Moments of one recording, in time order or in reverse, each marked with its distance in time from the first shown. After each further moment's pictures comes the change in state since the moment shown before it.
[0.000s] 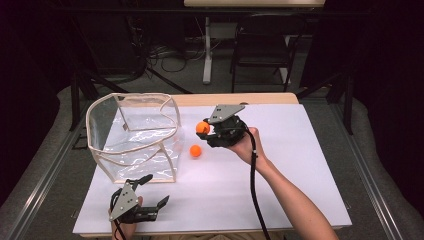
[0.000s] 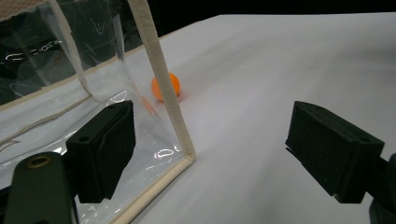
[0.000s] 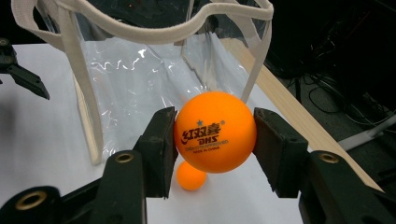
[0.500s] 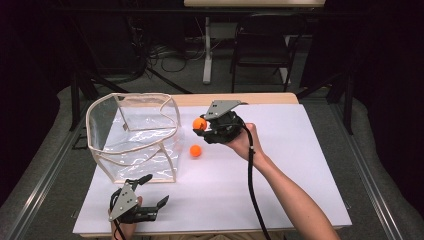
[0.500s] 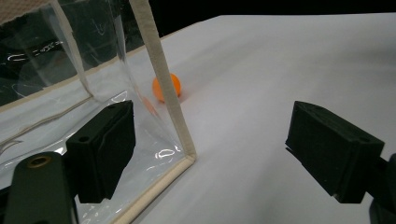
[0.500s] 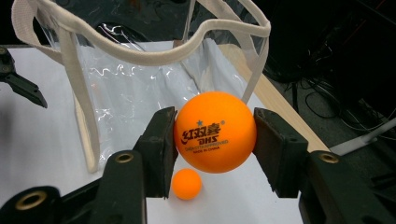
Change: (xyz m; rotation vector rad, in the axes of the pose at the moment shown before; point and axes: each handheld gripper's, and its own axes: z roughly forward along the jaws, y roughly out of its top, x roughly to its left) left arm 0.000 0.000 -0.001 -0.002 0.002 0.001; right arm -0.001 0.015 0.001 0.000 -0.005 -0.025
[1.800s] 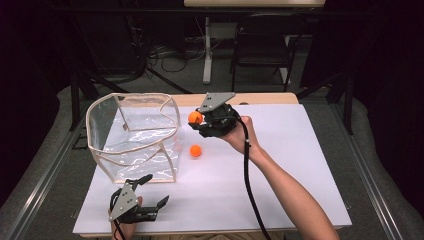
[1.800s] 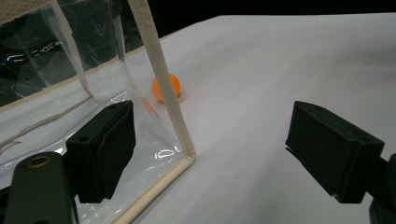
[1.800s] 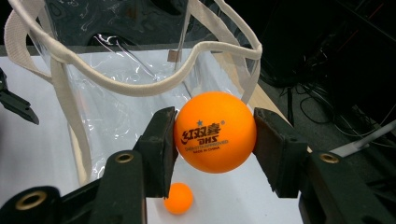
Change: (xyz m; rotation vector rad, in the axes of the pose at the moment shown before) left arm 0.000 0.000 0.000 -0.001 0.000 0.000; right arm -0.005 0.020 0.004 -0.002 -0.011 -0.021
